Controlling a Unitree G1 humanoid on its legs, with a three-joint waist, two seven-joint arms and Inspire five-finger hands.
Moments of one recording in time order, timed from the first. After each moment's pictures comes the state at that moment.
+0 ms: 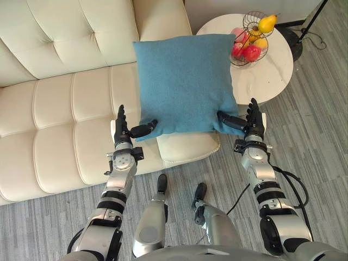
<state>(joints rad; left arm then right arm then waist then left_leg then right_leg) -0.37 0.19 -0.04 0.51 -0.21 -0.08 0.34 -0.47 -0.17 -0.06 0.59 0.16 -0.05 -0.34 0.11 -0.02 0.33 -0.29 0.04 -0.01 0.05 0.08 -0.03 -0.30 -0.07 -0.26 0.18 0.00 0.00</state>
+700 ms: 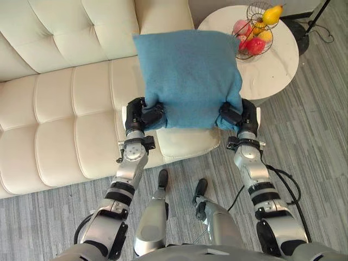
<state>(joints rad) -0.30 0.17 -0.17 0.28 -0.28 -0.10 0.36 -0.28 -0.14 0.02 0.37 0.16 -0.08 -0.35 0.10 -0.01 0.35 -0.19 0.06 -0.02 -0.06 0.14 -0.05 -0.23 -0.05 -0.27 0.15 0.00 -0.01</state>
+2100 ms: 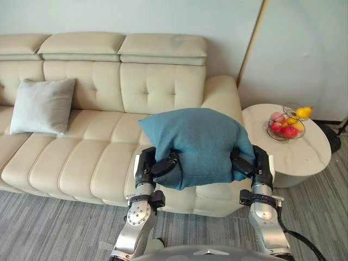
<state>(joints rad) 0.23 0.10 -0.30 -0.03 -0.27 -0.09 0.32 0.21 -0.07 0.02 0.10 -0.08 -0.06 -0.32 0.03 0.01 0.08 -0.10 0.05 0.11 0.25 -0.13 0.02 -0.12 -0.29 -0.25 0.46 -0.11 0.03</state>
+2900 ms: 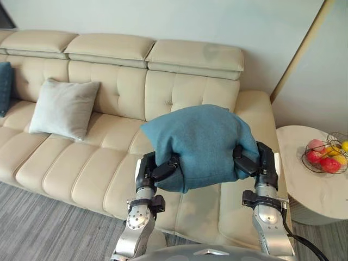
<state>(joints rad) 0.26 0.10 -0.31 -0.01 -0.26 -0.08 0.27 0.27 -0.06 0.01 -0.04 -0.08 -0.05 -0.33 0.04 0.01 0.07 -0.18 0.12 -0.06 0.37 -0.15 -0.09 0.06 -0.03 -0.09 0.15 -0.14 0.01</state>
